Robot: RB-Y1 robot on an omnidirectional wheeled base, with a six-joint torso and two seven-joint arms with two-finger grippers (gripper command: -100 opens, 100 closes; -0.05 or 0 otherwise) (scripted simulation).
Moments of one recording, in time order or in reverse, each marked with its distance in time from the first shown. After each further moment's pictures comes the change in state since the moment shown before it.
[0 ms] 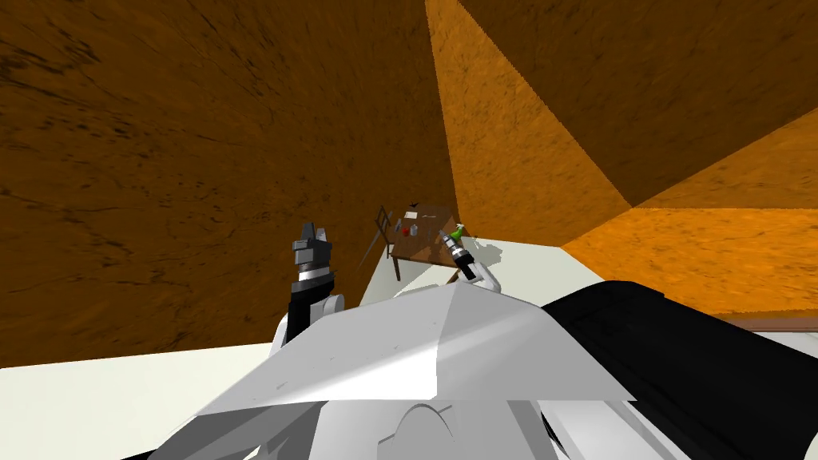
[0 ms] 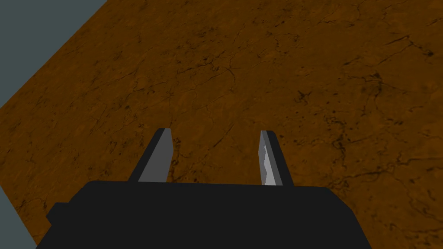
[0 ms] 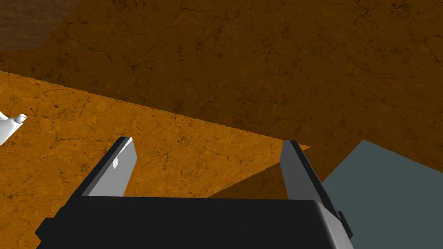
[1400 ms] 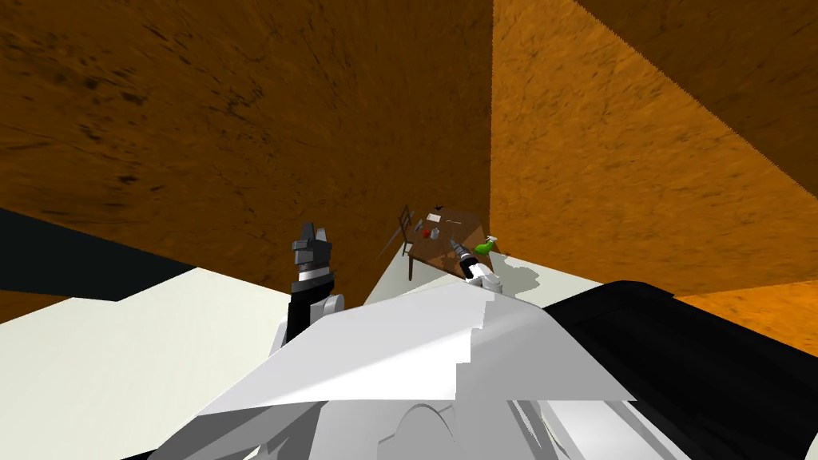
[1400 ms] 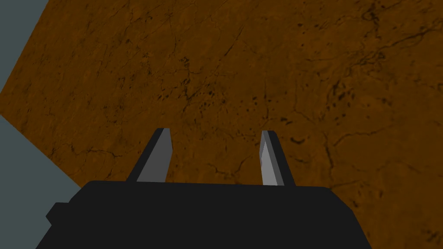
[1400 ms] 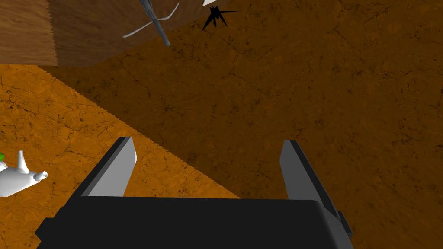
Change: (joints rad) left arm 0.000 0.000 0.000 0.000 0.000 0.000 0.000; right arm -0.079 -0.047 -0.077 0.305 0.366 0.235 -0.168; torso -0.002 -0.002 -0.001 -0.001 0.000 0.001
